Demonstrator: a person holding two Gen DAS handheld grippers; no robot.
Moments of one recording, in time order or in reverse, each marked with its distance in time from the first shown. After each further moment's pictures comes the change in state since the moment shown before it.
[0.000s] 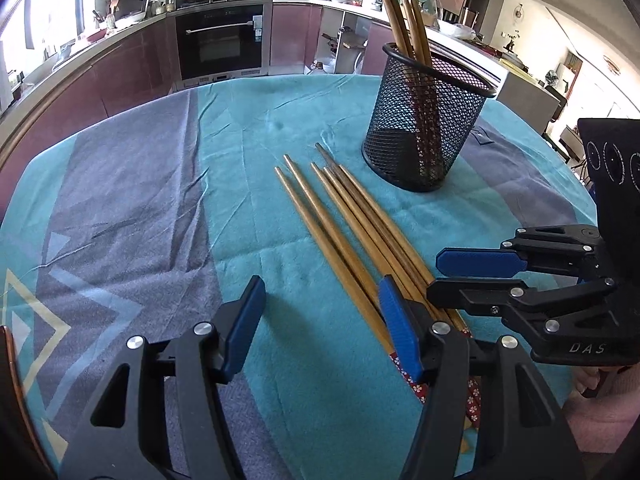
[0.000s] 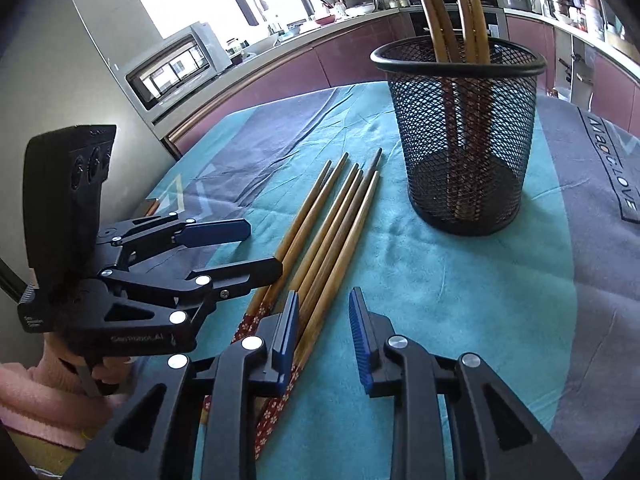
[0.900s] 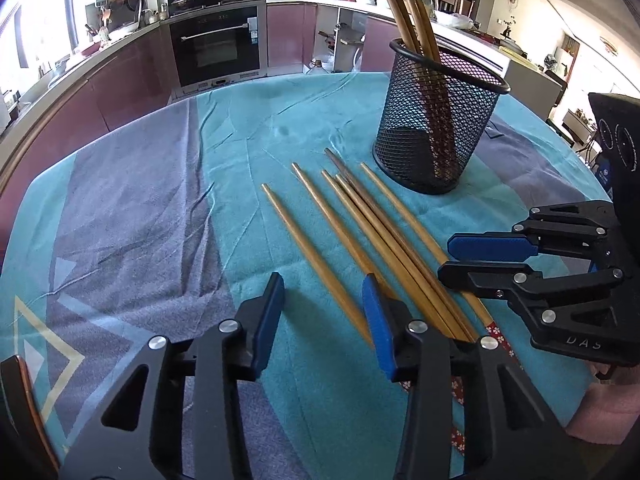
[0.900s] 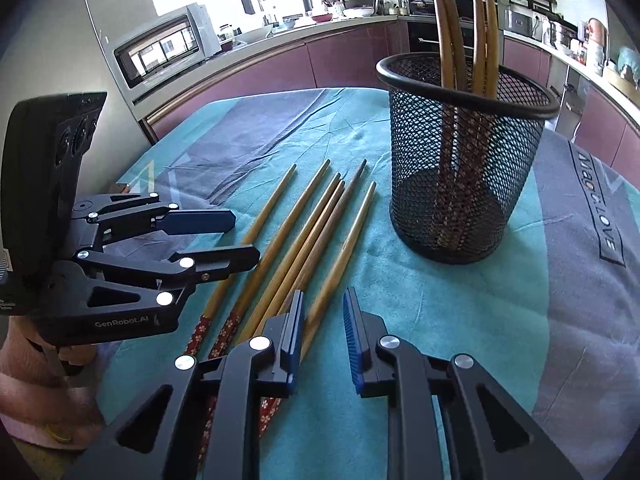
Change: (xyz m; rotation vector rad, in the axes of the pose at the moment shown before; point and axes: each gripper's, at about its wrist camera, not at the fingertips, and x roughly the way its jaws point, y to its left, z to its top) left arm 0.011 0.006 0.009 0.056 0.008 0.044; right arm 0.006 0.004 0.010 -0.089 0.008 -0.136
